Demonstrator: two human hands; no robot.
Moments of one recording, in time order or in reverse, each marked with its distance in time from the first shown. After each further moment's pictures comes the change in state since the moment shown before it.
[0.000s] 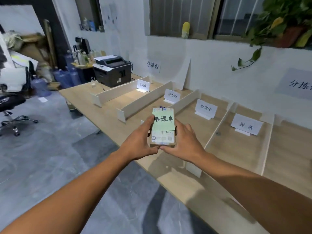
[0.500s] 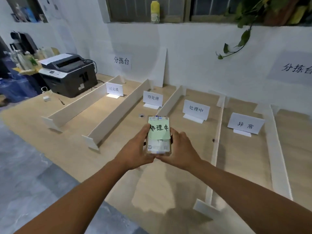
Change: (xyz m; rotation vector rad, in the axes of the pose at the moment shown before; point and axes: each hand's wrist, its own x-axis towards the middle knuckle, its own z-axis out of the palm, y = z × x) left_hand 0.248 -0.159 0.027 -0.069 -0.225 -0.031; right_hand 0.194 0.147 0.085 0.022 0.011 0.259
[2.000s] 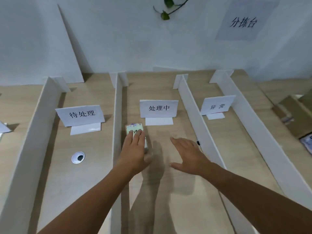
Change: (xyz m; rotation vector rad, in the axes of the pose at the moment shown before) left_hand 0.406 -0.177 0.137 0.495 -0.534 0.279; right_hand 0.177 0.263 0.078 -0.360 -0.227 0.598
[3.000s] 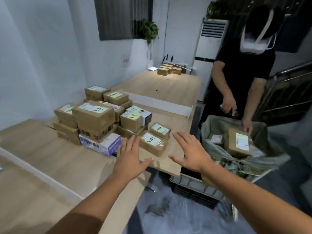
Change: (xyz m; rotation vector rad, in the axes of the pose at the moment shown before) left_hand -0.245 0.824 0.110 -0.141 0.034 0.947; right_hand -0.857 0.311 -0.135 -0.140 0.556 0.985
